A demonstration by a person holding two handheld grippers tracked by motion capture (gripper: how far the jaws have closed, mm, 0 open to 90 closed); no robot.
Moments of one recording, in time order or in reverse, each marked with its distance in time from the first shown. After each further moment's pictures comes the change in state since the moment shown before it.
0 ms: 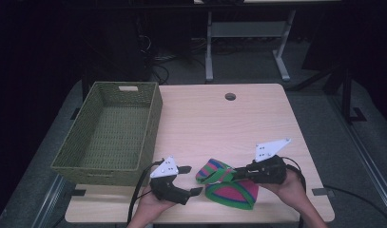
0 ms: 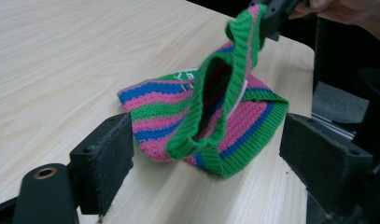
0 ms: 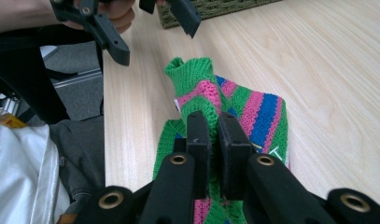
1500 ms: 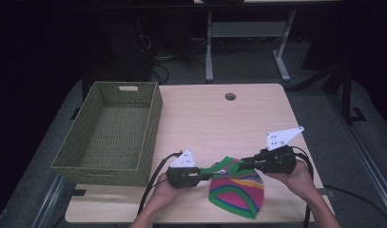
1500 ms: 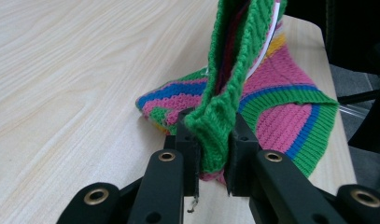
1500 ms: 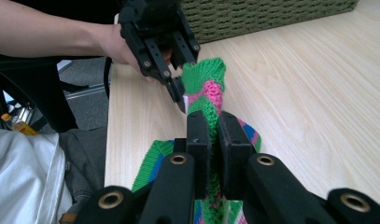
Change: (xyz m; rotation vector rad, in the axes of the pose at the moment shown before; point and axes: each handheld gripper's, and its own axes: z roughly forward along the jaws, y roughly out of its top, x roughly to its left) left arm 0.020 0.011 0.046 0.056 -0.072 0.091; right arm -0.022 0.006 -0.026 -0.066 0.036 -0.028
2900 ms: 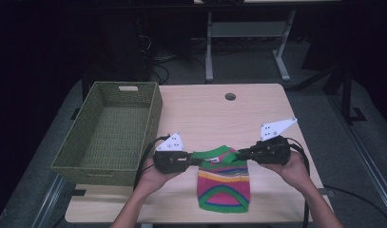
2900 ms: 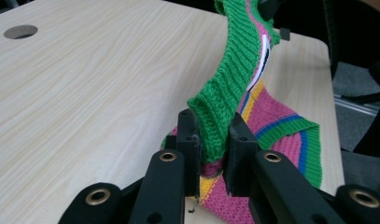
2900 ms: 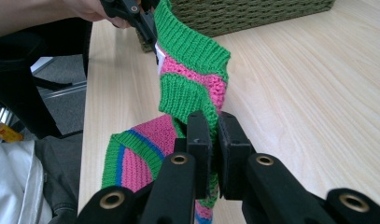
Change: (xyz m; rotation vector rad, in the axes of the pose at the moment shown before) left arm 0.019 0.043 -0.046 0.017 0.066 0.024; right arm -0.015 0.019 0.007 0.034 -0.055 0.017
